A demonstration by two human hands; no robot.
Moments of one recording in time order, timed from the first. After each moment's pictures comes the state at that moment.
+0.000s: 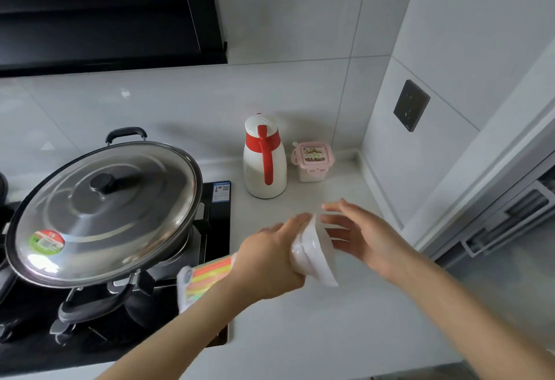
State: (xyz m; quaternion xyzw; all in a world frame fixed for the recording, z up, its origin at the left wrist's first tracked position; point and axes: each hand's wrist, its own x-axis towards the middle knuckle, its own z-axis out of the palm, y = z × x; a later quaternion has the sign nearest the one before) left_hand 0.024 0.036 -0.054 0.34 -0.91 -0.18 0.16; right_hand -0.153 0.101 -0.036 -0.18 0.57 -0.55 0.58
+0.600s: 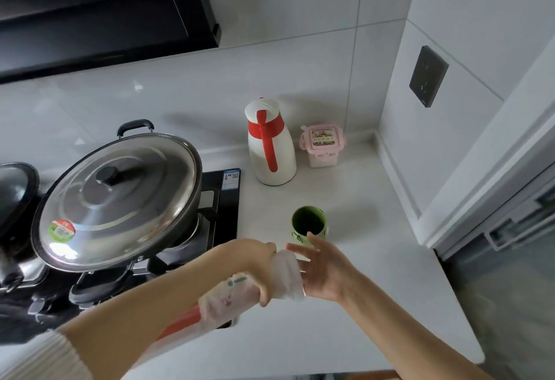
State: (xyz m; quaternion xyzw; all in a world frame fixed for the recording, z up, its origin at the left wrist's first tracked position) left_hand -0.004 0.022 -0.050 0.40 -0.78 -0.17 -0.45; right_hand -0.126 0.091 -0.145 0.06 0.45 -0.45 0.77
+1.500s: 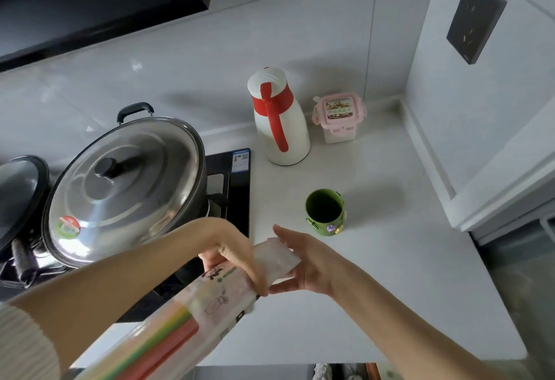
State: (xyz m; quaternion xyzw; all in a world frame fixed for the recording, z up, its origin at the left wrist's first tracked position) left_hand 0.022 -0.028 -0.054 0.49 -0.53 -0.46 -0.52; right_hand -0.095 0.062 -0.150 -0.05 0.38 -0.36 0.85
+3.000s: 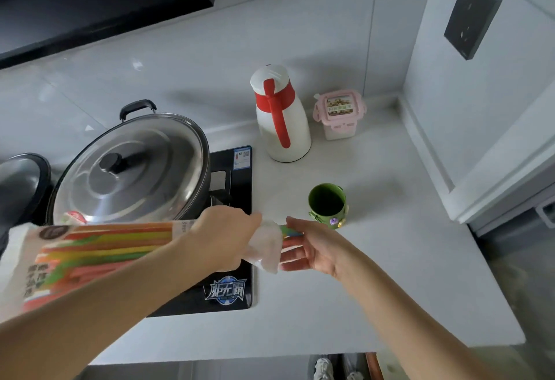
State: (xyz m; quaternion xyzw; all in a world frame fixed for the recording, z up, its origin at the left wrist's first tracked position) left_hand 0.050 -0.002 -0.036 0.33 -0.88 0.08 -0.32; right_hand -0.096 0.057 -0.137 -0.12 0.49 -0.38 0.77
